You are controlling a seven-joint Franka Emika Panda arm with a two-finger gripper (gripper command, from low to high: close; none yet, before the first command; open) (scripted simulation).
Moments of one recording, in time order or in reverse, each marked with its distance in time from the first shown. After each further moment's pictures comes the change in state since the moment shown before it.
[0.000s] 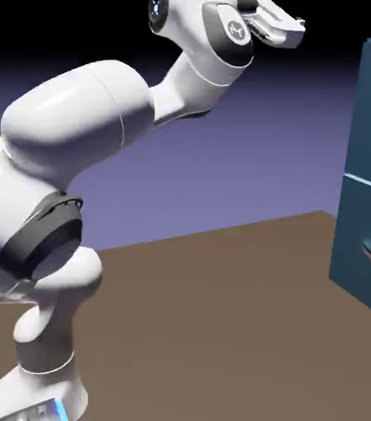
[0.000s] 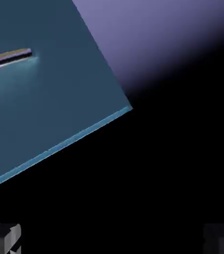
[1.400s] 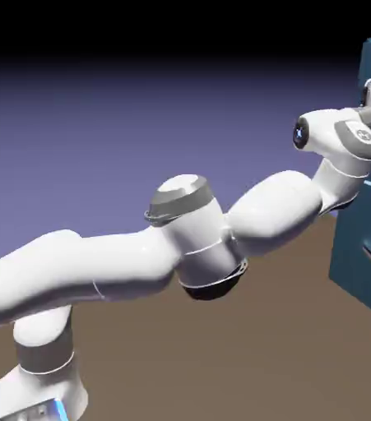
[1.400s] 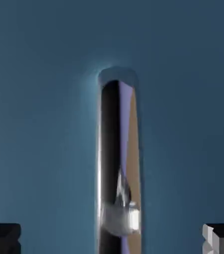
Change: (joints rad) arm 1.101 -0.335 -0.636 0.894 -0.961 -0.071 -1.602
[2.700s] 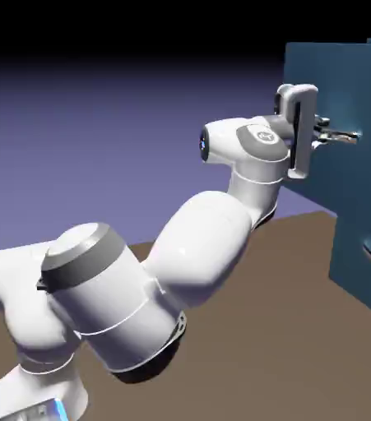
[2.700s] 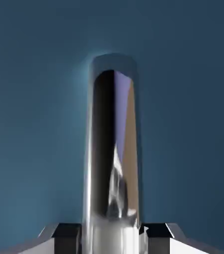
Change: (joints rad) arm -0.869 -0.073 0.375 -1.224 -0.079 -0.381 0.262
